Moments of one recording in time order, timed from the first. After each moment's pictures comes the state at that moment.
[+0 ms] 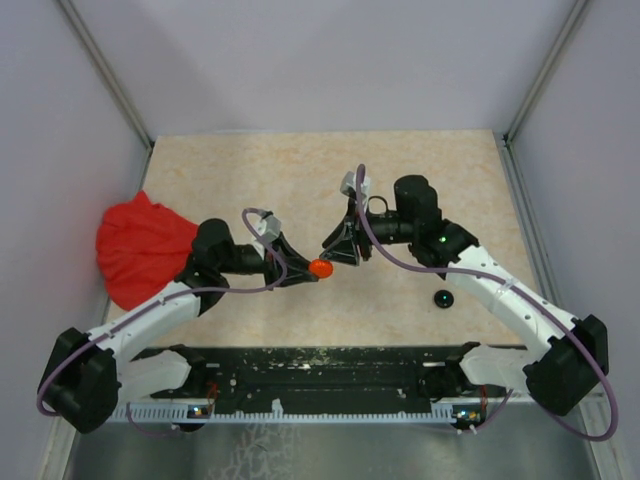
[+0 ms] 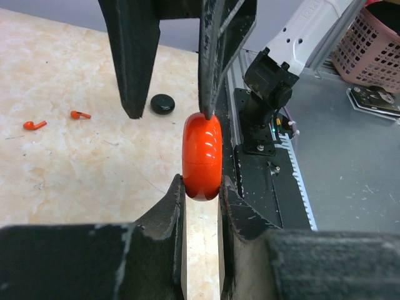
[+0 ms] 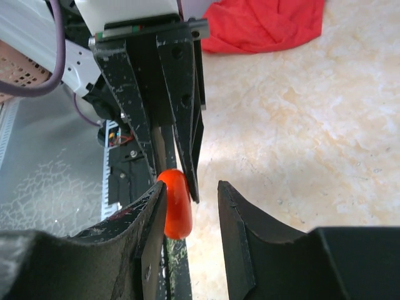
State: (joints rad) left arm -0.58 1.10 0.57 0.54 1.02 -0.21; right arm 0.62 1.18 1.02 -0.17 -0.86 0.06
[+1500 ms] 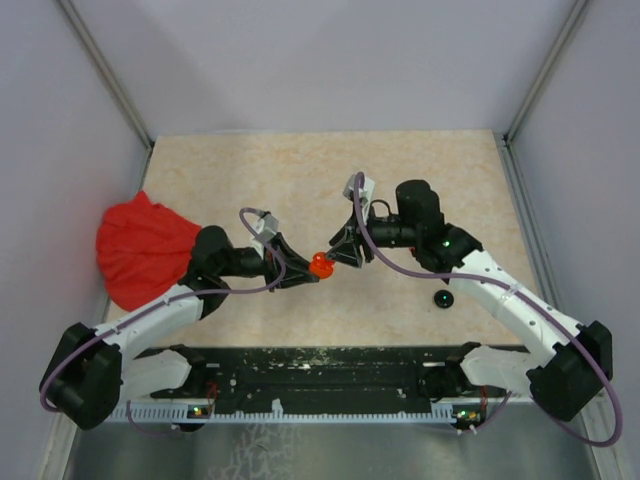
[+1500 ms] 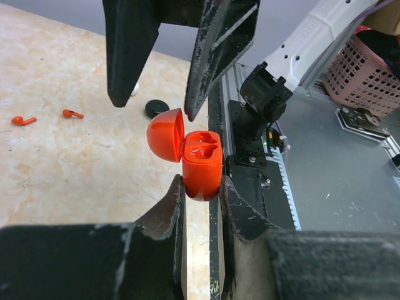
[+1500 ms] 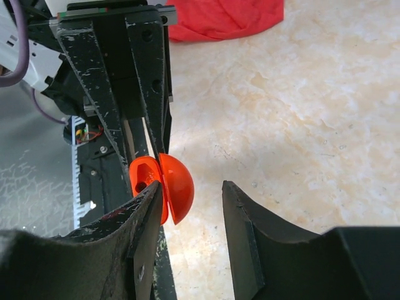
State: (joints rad) left arm -0.58 1.12 0.51 0.71 0.98 -0.37; right arm 0.62 1.14 1.00 -0.22 -0.74 0.00
